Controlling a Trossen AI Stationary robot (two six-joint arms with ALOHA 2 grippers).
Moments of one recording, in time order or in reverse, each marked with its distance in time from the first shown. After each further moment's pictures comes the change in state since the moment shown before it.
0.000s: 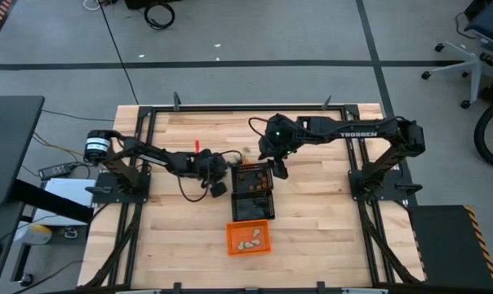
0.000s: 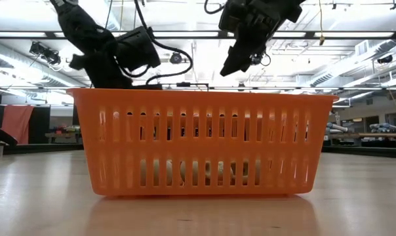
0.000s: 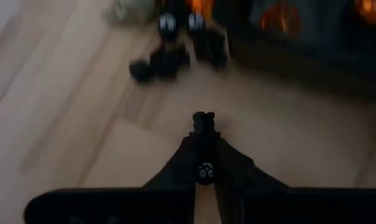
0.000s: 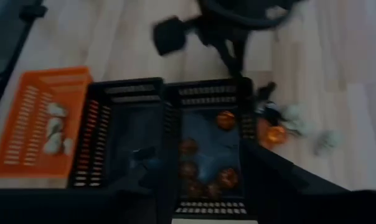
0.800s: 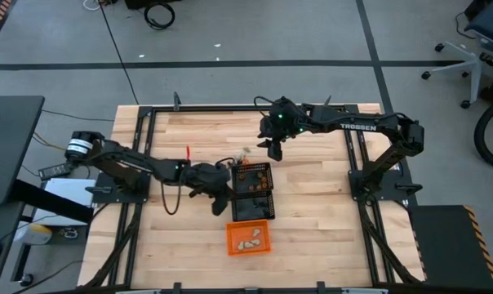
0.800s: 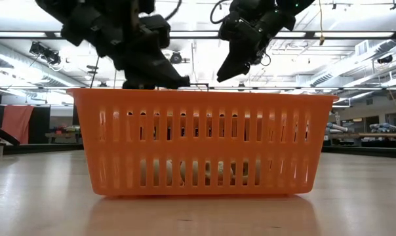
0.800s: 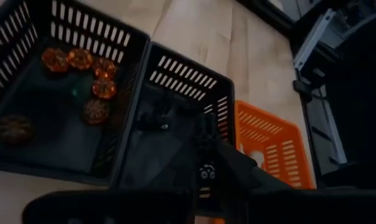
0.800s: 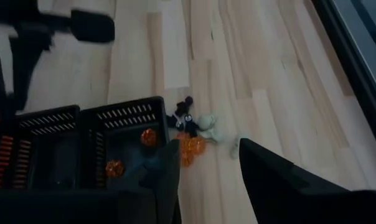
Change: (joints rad) left arm -0.182 -0.161 0.010 0.300 0.285 -0.300; right arm -0.136 0.001 0.000 0.087 0.101 -0.015
